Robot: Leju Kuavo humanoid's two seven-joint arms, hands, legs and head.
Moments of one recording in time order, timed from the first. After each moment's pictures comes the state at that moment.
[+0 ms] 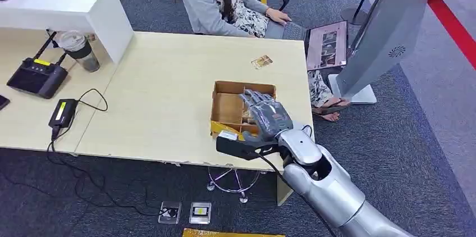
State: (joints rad) left arm -0.18 0.16 -1.52 -0.16 1.14 0.32 0.12; right arm -0.59 -0.11 0.70 -1.21 1.15 0.18 0.27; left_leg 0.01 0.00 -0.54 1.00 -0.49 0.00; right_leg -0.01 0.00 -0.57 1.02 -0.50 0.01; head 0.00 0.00
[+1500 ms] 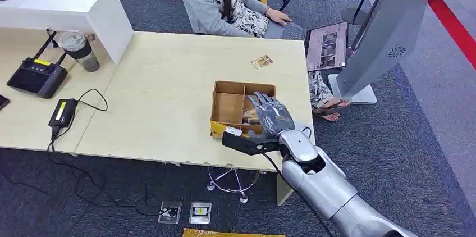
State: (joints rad) left arm -0.18 0.16 -1.52 -0.16 1.14 0.31 0.10; right arm -0.63 -0.06 0.70 -0.96 1.17 0.01 0.24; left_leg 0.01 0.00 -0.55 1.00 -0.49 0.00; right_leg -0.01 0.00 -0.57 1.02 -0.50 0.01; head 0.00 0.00
